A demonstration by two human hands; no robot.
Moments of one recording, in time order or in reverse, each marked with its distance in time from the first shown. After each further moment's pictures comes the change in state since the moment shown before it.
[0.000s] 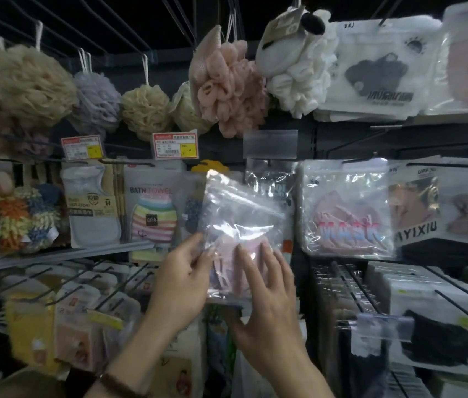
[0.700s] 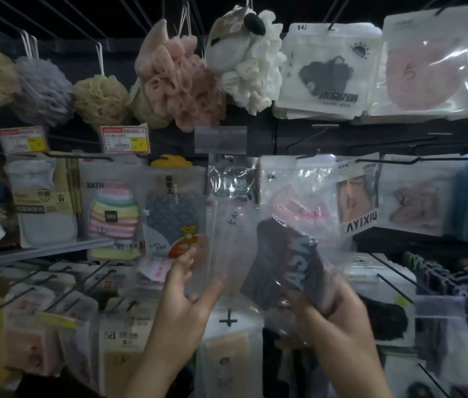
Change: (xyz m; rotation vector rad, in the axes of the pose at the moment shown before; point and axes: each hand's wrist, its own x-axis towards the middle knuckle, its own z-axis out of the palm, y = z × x) left_hand -0.052 0.015 0.060 -0.259 -0.087 -0.220; right_hand -0.048 0.041 -0.135 0.951 0.200 0.432
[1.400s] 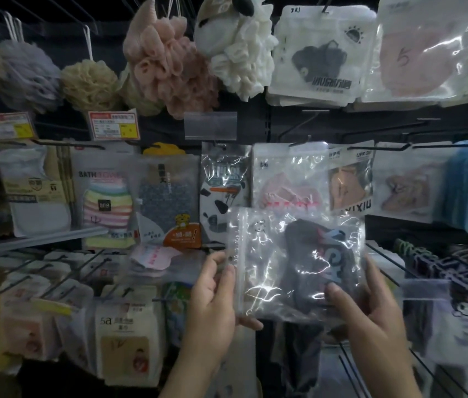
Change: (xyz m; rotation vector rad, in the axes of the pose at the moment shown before) left_hand -0.025 -0.011 0.056 -0.347 -0.069 -0.031; right_hand -0.013 -0.004 -0.050 -0.074 0.149 0.012
